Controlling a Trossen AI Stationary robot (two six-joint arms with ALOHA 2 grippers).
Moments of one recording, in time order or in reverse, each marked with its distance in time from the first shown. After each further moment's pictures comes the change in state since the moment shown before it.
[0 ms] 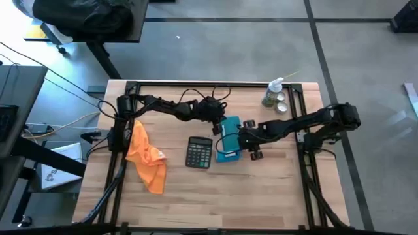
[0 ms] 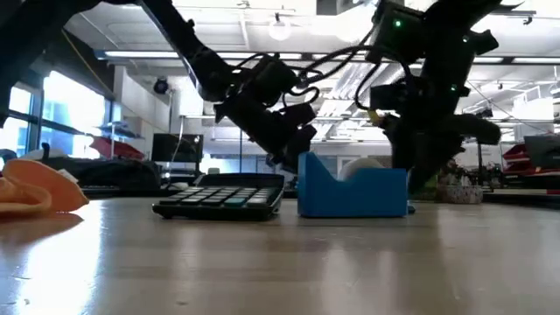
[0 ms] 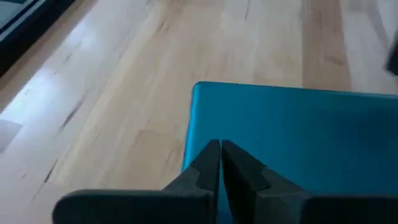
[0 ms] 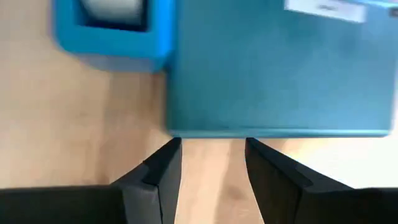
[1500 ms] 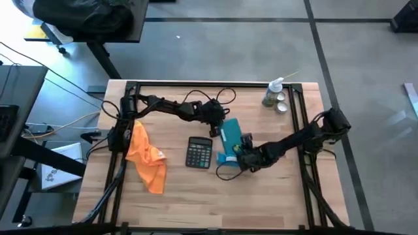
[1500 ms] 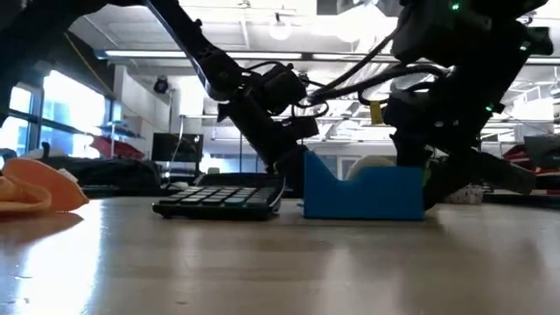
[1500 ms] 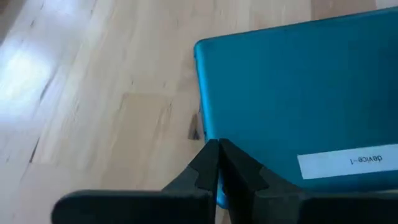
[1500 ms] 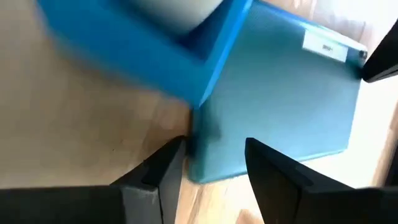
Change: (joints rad) left arm -0.032 0.025 0.056 -0.248 0.011 0.130; right arm 0.295 0.170 0.004 0.036 0.369 0.084
